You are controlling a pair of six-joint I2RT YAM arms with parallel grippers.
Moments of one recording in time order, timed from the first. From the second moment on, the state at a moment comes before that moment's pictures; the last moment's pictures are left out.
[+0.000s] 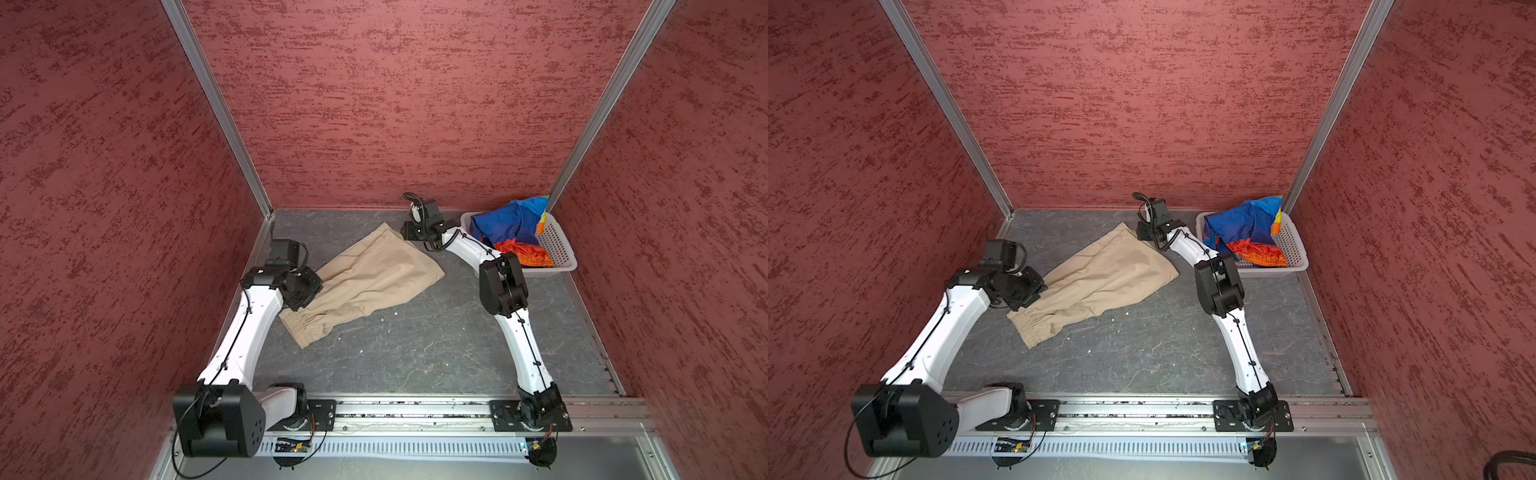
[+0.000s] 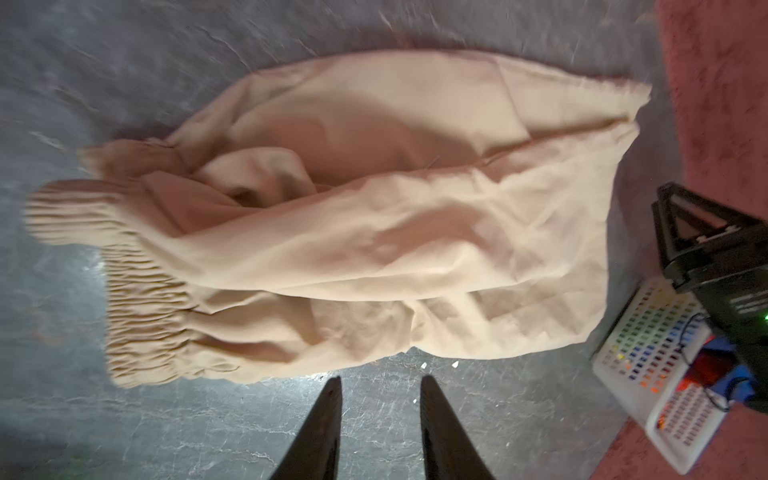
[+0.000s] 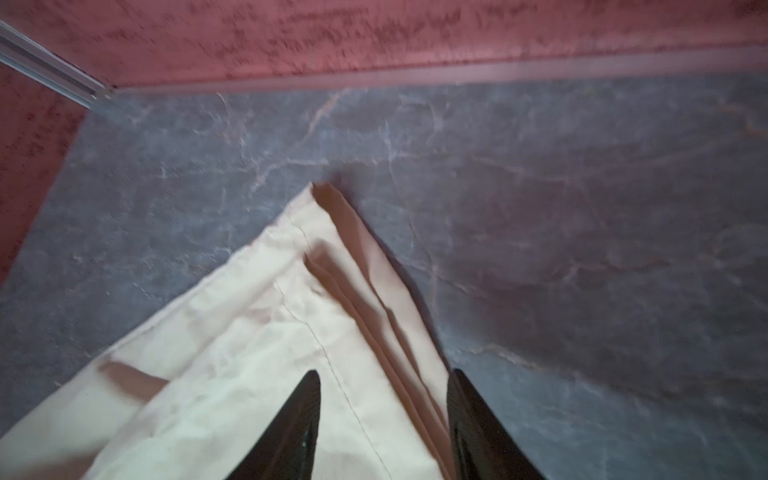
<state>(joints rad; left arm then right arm) -0.05 1.25 1.04 -0.94 0.18 -0.85 0.44 2.47 2.09 -0.39 -0.15 0.37</state>
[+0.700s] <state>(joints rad) -0.19 1.33 0.75 -0.79 0.18 -0.93 0.46 1.93 1.14 -0.17 -0.04 0.50</state>
